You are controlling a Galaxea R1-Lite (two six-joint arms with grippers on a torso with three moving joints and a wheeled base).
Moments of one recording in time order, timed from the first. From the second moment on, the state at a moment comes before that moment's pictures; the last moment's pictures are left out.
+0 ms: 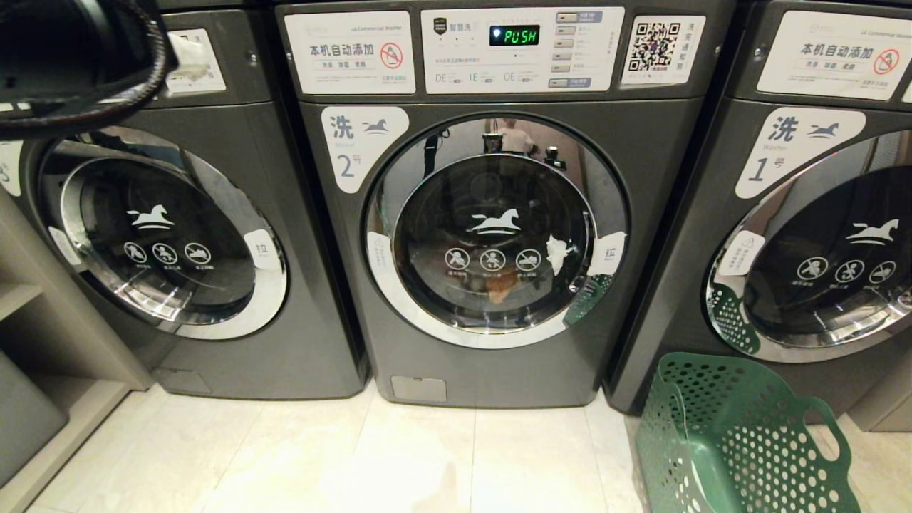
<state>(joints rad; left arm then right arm) -0.50 1.39 -1.62 0.29 0.31 -0.17 0.01 0.49 -0.61 0.06 0.11 0.00</state>
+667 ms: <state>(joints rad) -0.47 0.94 -1.46 0.75 0.61 -0.11 0.06 1.85 -1.08 -0.62 0.15 0.05</state>
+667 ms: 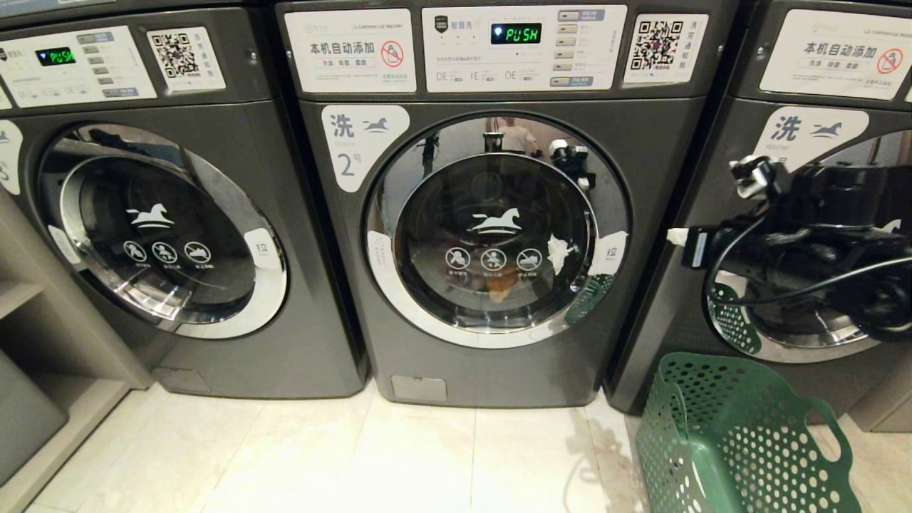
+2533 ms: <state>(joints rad) -0.13 0.34 -1.08 0.96 0.51 -0.10 0.05 2.56 -1.79 -0.86 0.13 -0.11</state>
